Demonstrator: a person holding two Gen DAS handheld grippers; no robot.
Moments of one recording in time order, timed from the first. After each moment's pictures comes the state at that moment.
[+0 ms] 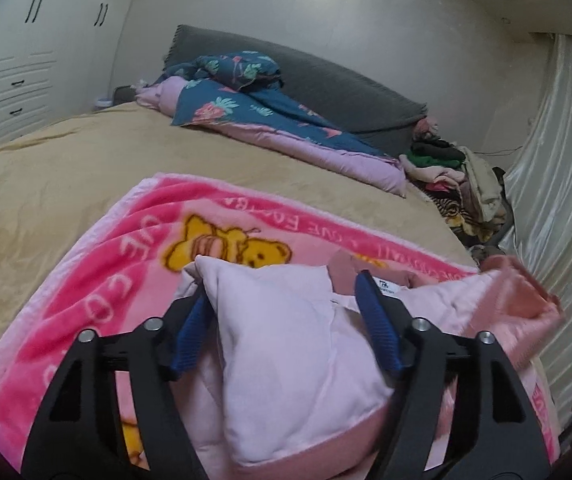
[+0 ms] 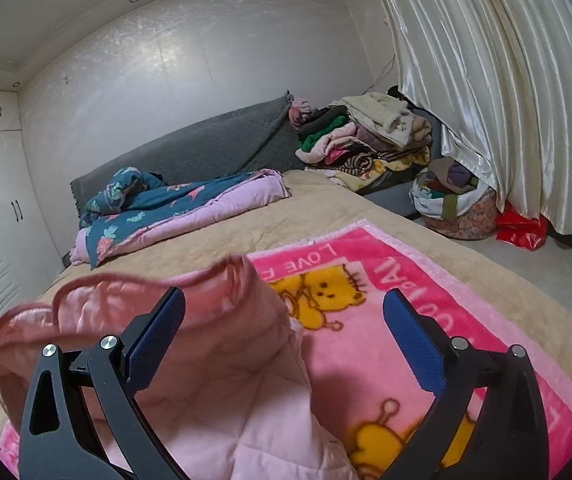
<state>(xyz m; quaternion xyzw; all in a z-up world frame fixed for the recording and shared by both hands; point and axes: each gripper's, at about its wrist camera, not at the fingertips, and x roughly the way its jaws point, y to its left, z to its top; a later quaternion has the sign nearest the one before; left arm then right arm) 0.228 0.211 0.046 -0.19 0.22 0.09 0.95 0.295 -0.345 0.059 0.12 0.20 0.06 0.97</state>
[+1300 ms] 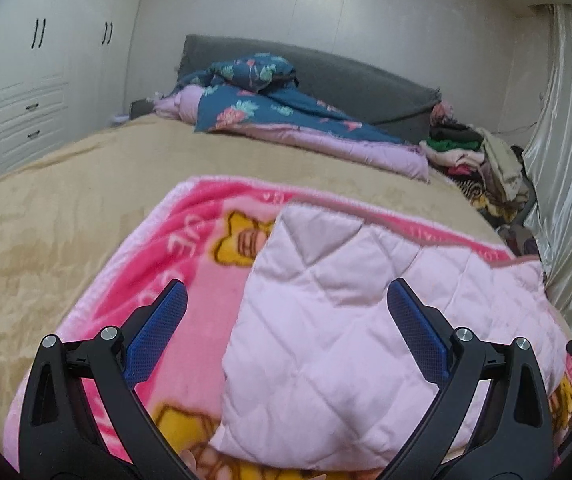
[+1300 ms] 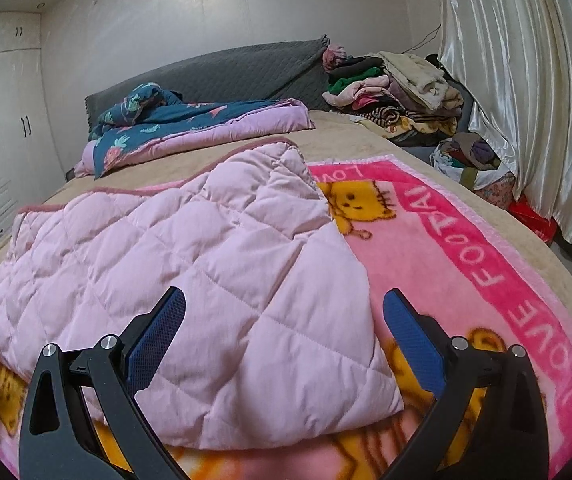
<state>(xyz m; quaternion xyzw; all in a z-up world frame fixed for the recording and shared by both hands) 0.200 0.226 0.027 -0.14 0.25 0.13 0.95 0.275 -0.280 -0.018 0.03 0.29 0.10 0.95</state>
